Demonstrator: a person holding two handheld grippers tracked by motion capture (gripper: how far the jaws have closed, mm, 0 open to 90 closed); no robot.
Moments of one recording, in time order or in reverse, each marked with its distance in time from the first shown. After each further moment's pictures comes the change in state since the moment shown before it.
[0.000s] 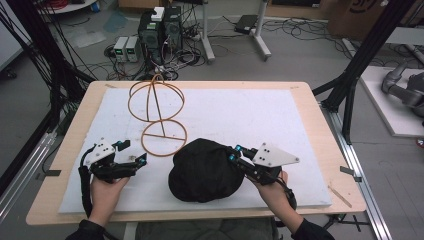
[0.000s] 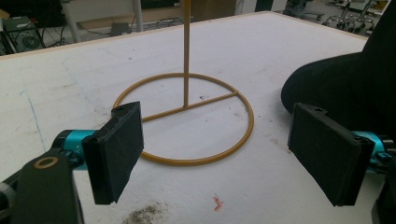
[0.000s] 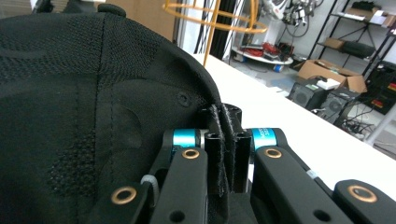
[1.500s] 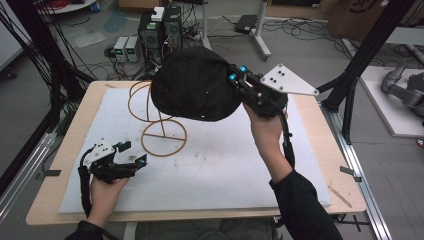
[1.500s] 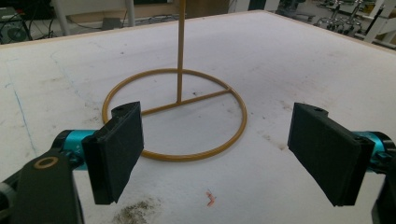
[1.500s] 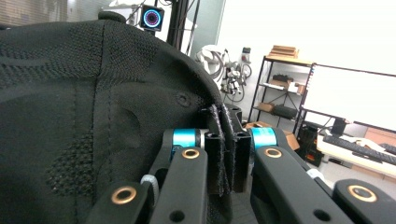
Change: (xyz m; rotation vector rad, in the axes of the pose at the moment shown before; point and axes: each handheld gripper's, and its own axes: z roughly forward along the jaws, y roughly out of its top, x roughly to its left) left arm 0.002 -0.002 0.000 0.005 -0.031 -0.027; right arm -0.059 0.152 0.027 -0.269 -0.228 0.016
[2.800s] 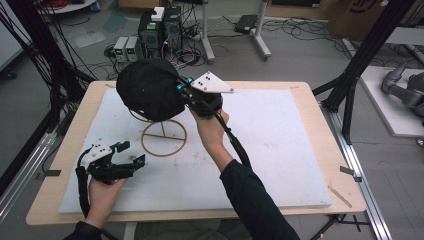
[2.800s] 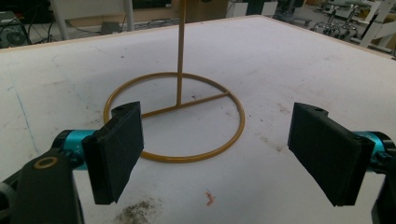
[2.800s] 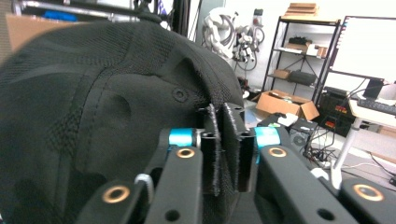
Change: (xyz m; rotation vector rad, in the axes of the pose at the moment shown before) left arm 0.001 0.000 -0.004 -0.019 -0.005 -0.005; right arm 0.060 -0.073 0.111 0.138 0.021 0.048
